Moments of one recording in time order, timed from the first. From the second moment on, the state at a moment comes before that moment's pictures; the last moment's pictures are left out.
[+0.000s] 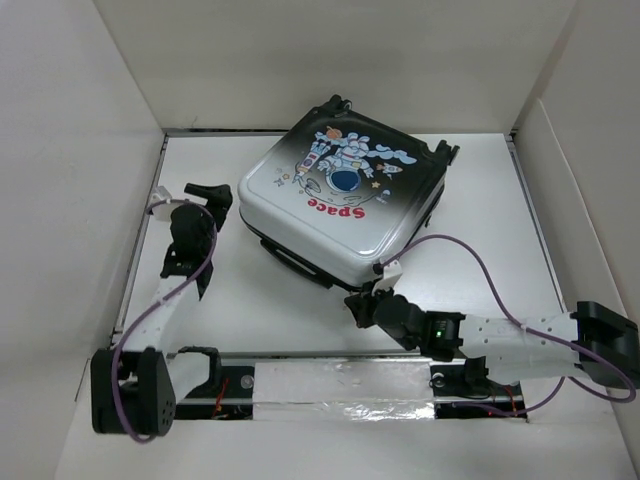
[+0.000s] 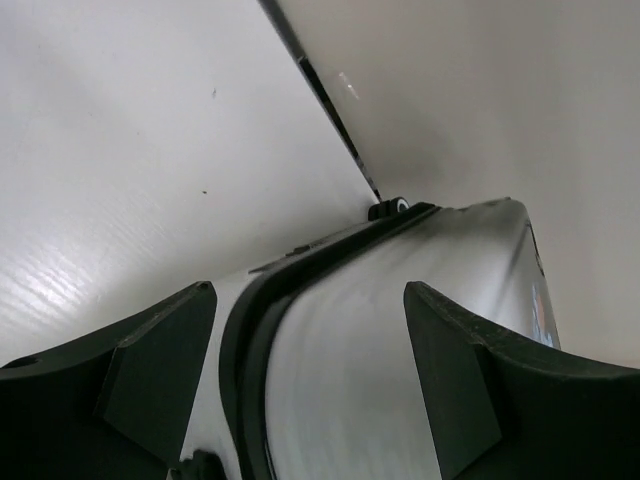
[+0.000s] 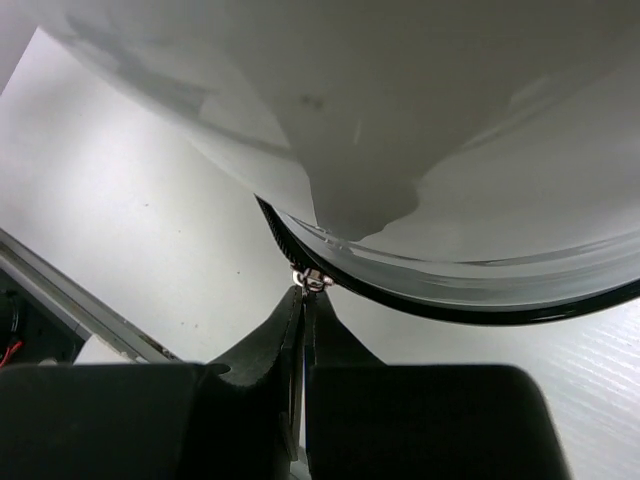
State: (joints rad) left arm -0.09 1.01 0.54 0.27 -0.23 -1.04; right arm 1.30 1.10 0.45 0.22 0.57 0.71
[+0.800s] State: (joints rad) left arm -0.04 1.60 0.73 0.52 0.03 -1.18; right arm 1.30 1.22 0.60 0.07 0.60 0.60
